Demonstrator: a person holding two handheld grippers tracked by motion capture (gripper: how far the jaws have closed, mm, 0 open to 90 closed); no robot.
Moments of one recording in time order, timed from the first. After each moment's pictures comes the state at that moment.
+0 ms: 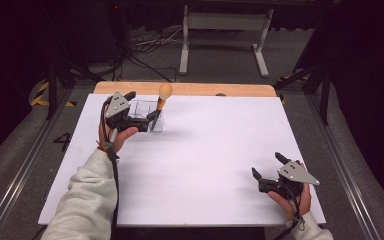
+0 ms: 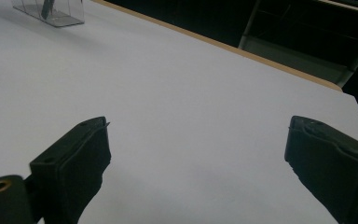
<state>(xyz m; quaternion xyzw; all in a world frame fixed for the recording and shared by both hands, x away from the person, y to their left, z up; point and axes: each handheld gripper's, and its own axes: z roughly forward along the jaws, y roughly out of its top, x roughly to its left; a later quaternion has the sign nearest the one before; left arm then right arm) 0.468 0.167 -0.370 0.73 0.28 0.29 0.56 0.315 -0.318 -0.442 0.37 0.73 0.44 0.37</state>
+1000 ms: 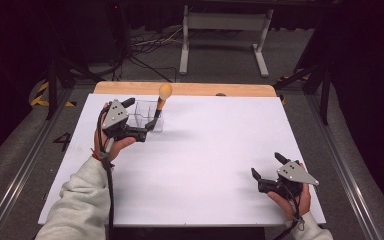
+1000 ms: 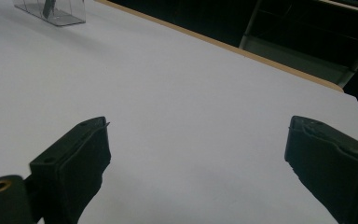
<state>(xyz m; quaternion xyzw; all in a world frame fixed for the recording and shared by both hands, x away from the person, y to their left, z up) 0.437 0.167 -0.369 0.74 0.24 0.30 0.55 0.314 -0.317 -0.442 0.37 0.73 0.44 0.37</state>
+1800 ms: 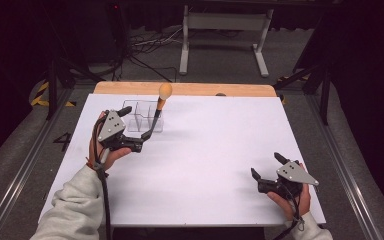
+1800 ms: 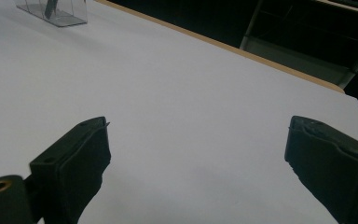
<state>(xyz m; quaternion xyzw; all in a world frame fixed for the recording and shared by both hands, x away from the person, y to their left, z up) 0.415 0.177 -0.379 0.75 0.23 0.31 0.54 0.314 -0.316 -0.442 0.37 0.73 0.44 0.37</state>
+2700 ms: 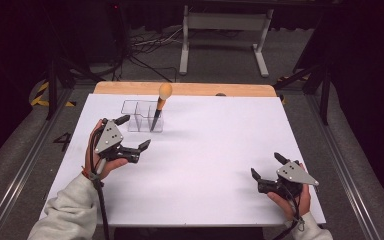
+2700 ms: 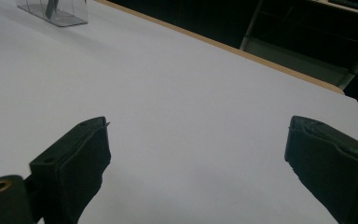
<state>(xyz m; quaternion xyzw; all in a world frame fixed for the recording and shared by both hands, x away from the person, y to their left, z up) 0.392 0.183 -0.388 0.76 0.21 0.31 0.53 0.313 -0.316 -0.441 0.36 0.73 0.44 0.37</state>
